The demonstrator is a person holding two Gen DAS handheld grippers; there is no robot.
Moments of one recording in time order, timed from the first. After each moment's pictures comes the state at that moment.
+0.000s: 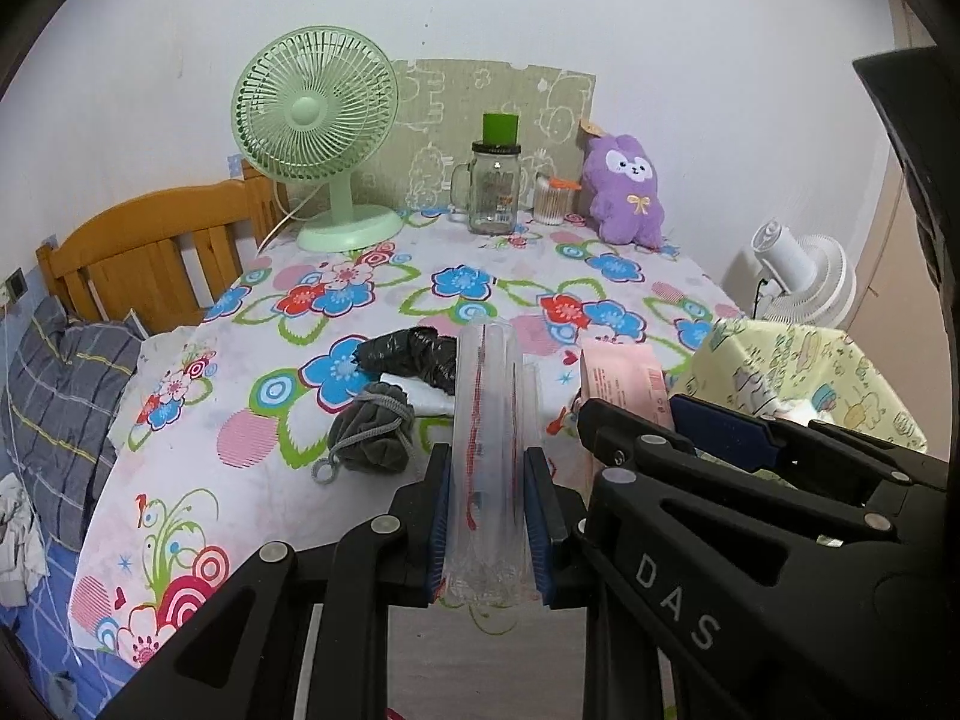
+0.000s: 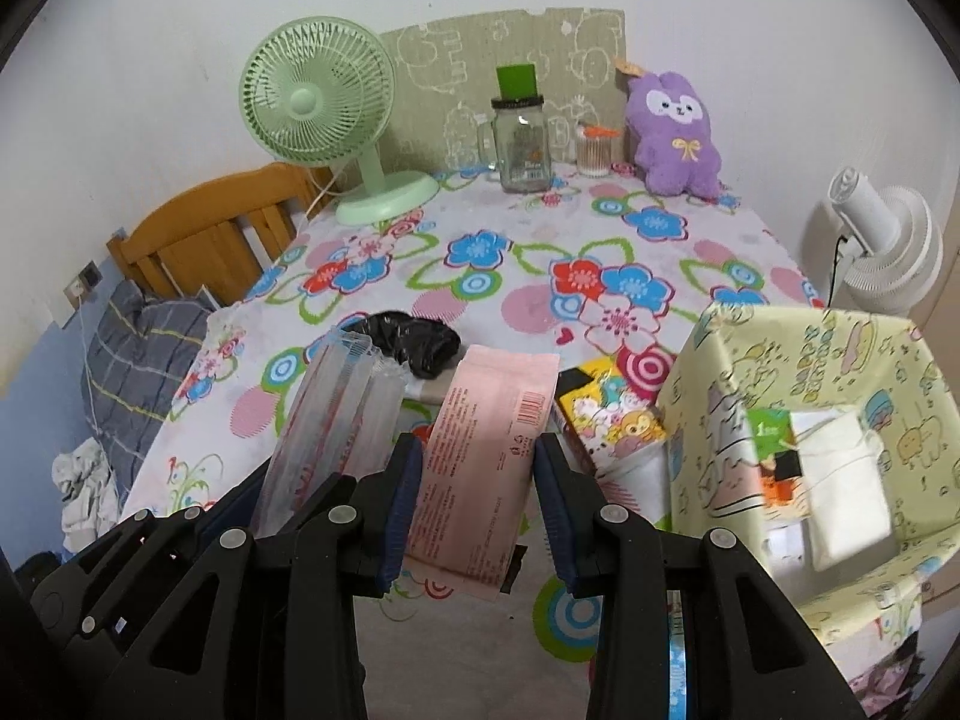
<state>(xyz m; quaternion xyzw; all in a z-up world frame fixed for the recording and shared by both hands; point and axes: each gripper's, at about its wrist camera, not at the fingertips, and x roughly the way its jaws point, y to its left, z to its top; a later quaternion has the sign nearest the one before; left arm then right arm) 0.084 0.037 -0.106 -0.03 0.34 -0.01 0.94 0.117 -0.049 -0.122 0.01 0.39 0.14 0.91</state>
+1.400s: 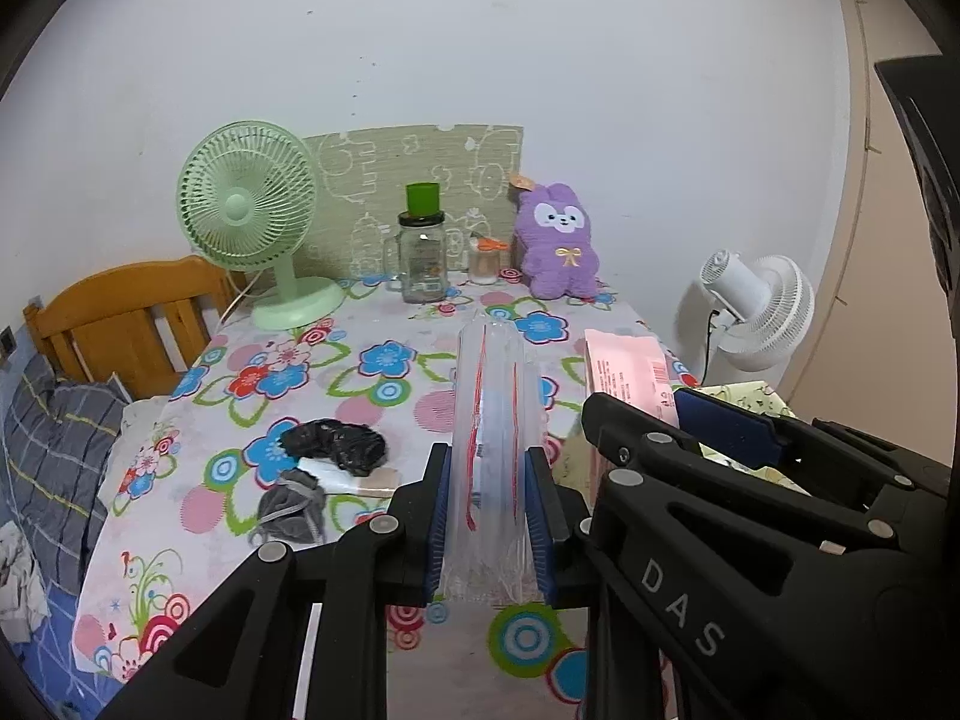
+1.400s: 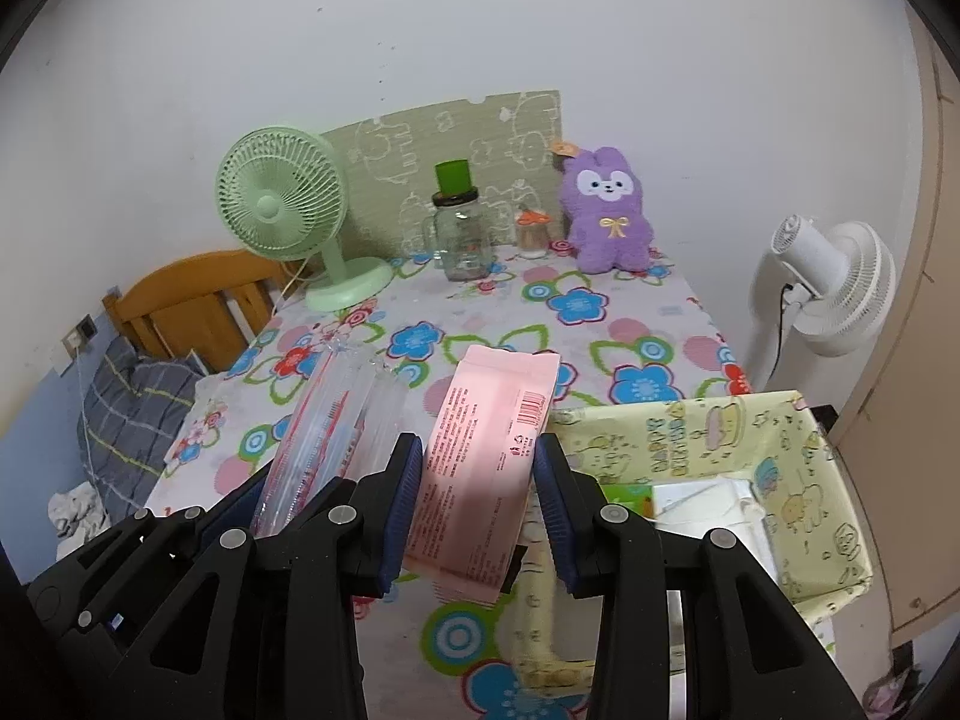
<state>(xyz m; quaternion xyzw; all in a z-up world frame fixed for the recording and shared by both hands) 0.084 -0.044 -0.056 0.00 0.29 -0.03 0.96 0.108 -0.133 -0.064 0.03 0.32 0.12 0.94</state>
